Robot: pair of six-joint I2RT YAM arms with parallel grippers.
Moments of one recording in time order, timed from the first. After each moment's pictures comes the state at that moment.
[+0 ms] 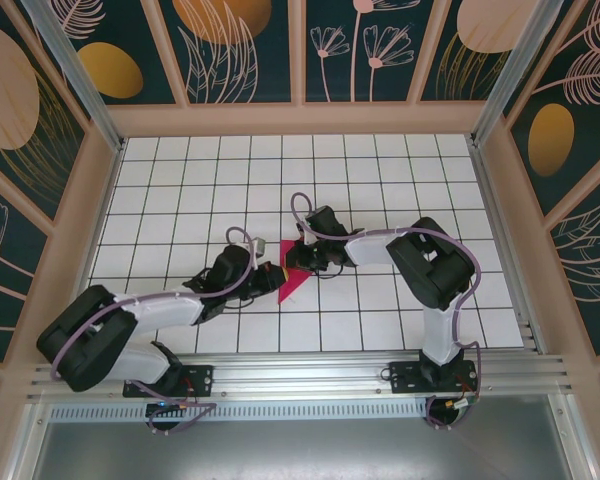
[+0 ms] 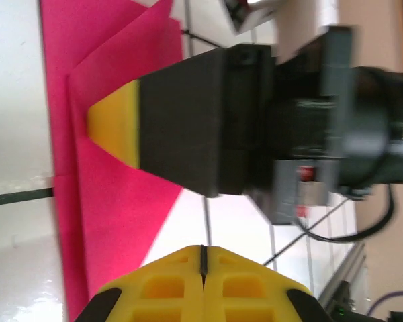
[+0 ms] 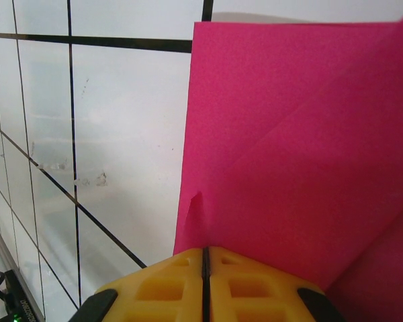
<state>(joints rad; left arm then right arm) -0.73 1.39 0.41 0.38 0.27 -1.00 0.71 1.94 0.99 0.03 -0.48 0.73</state>
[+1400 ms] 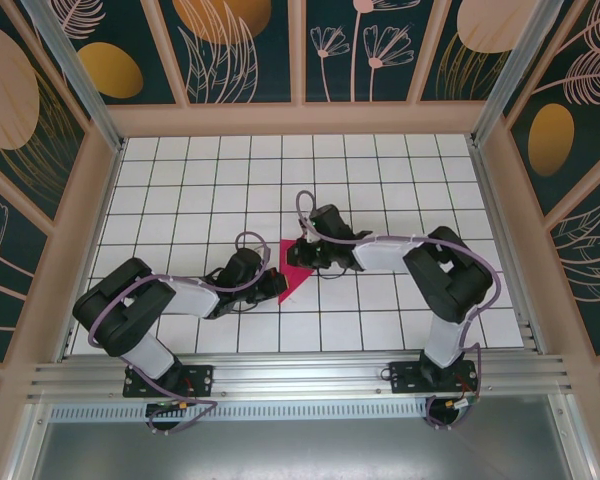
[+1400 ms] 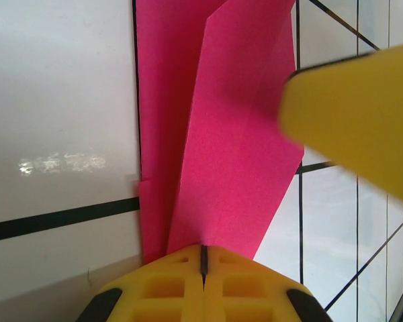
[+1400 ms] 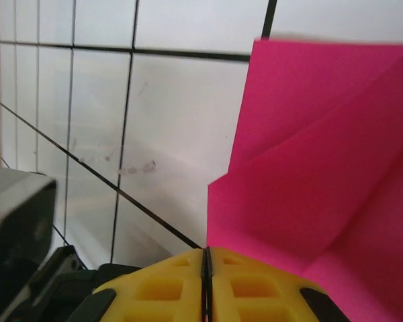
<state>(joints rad) -0.73 1.61 0.43 0.44 0.25 -0.97 0.73 1.82 0.94 0.05 -0.44 0.73</state>
